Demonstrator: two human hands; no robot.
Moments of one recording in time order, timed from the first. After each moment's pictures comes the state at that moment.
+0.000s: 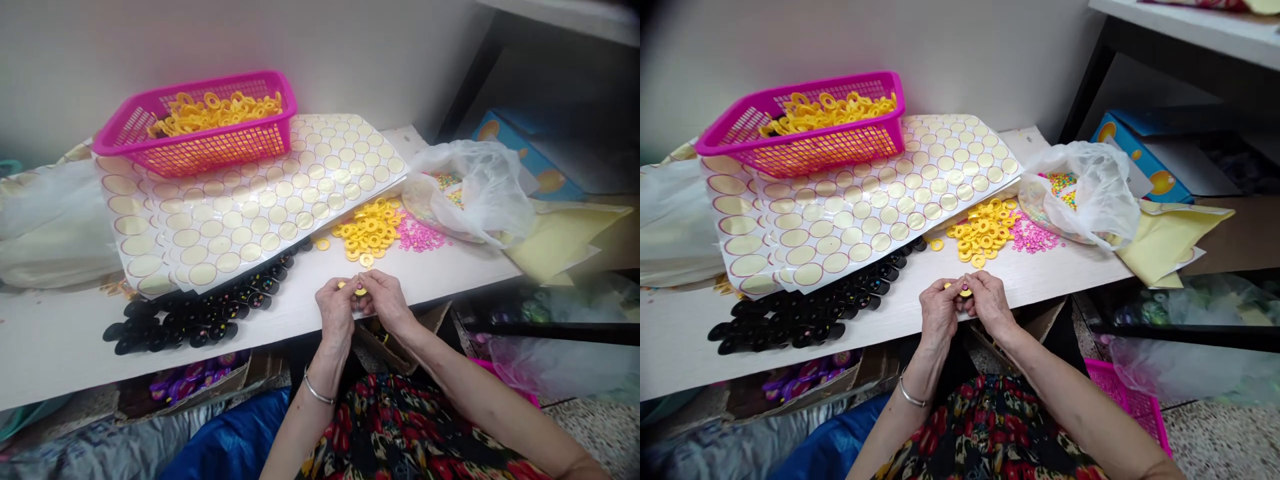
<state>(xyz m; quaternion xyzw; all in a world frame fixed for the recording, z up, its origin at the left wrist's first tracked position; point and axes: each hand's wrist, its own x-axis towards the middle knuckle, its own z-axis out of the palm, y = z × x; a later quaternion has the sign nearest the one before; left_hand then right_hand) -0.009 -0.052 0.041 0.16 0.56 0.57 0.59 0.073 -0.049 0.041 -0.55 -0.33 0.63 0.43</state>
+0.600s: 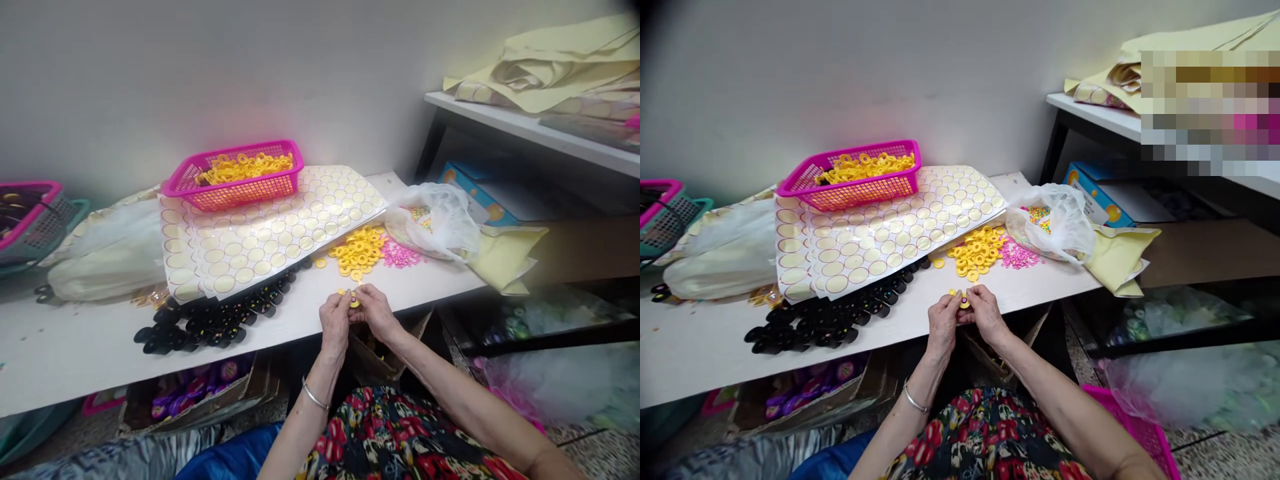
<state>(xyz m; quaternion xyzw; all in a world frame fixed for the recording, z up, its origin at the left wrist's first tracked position) -0.007 -0.074 0.032 0.30 0.54 0.57 0.54 0.080 -0.066 0.038 -0.46 -0.29 0.68 0.49</state>
